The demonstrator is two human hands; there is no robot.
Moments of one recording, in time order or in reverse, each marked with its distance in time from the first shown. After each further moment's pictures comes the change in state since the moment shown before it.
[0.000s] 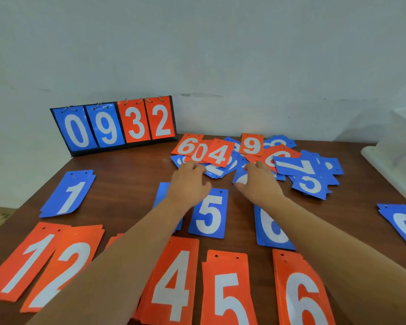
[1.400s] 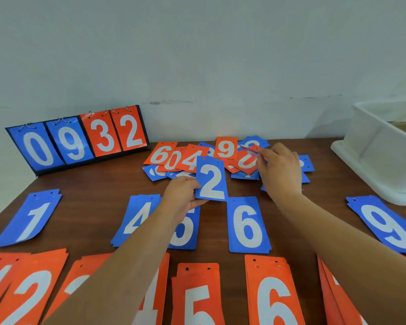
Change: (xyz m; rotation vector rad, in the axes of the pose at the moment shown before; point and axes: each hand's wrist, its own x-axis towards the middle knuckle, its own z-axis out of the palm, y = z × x) left_hand 0.004 0.075 0.008 -1.370 -0.139 -0.643; right_hand 0.005 0.084 -0.048 -0.060 0.638 -0.050
